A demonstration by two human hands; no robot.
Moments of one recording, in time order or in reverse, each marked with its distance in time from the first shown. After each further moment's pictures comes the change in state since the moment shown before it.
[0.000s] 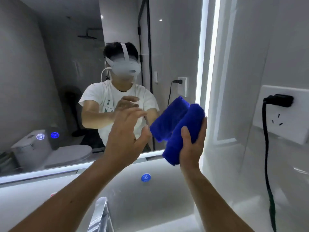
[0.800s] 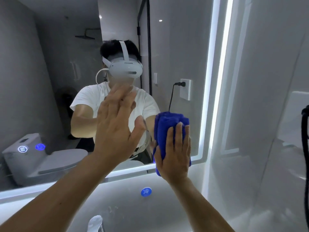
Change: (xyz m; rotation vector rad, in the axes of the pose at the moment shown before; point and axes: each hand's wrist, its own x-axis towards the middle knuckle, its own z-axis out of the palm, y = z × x) left_hand 0.042 -0.030 0.005 0.329 0.173 0.127; right_hand 0.015 0.084 0.026 -1.039 -0.108 -0.862
